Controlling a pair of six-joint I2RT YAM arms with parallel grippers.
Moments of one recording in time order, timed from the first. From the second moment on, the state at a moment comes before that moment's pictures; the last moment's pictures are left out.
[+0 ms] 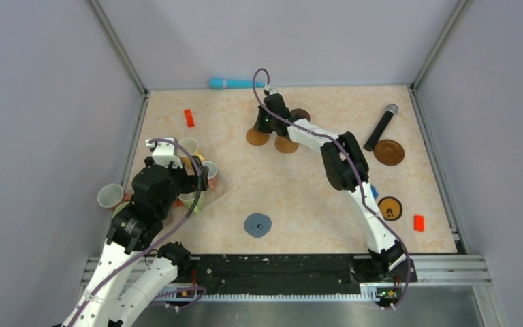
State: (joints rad) left arm -0.42 0.57 0.84 -0.64 -0.25 -0.27; right arm 0.59 2.50 2.02 -0.13 -0.05 0.53
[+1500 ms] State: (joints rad) left arm -0.42 0.58 0.84 -0.64 -0.25 -0.27; right arm 0.55 2.56 2.14 -0.06 -0.14 0.62
